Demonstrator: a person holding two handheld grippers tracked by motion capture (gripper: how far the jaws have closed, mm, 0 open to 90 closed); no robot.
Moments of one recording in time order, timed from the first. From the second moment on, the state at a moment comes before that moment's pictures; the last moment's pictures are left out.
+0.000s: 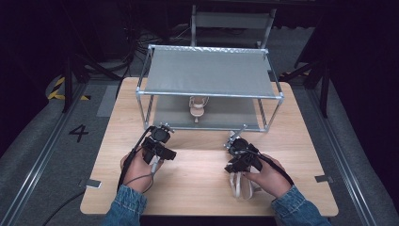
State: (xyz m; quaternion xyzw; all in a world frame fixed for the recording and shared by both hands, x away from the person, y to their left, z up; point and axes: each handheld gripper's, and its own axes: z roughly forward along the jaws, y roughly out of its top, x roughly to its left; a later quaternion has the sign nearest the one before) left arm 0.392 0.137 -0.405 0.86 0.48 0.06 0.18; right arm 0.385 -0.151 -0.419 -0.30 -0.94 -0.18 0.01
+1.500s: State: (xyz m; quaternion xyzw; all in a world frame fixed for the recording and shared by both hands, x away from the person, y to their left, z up) left arm 0.407 0.126 -0.409 0.87 0.46 0.05 0.16; right arm 0.399 -0.266 -0.384 -0.41 -0.88 -0.26 -0.02
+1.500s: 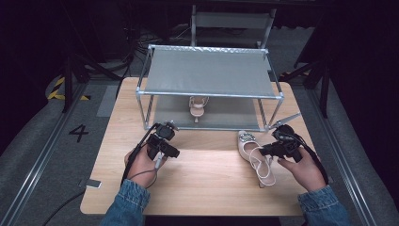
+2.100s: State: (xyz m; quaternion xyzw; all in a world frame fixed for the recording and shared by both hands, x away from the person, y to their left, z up) left arm 0.408 0.122 -0.409 0.87 0.46 0.05 0.16; right arm 0.381 -0.235 -0.379 -0.42 -0.87 -0.26 0.02
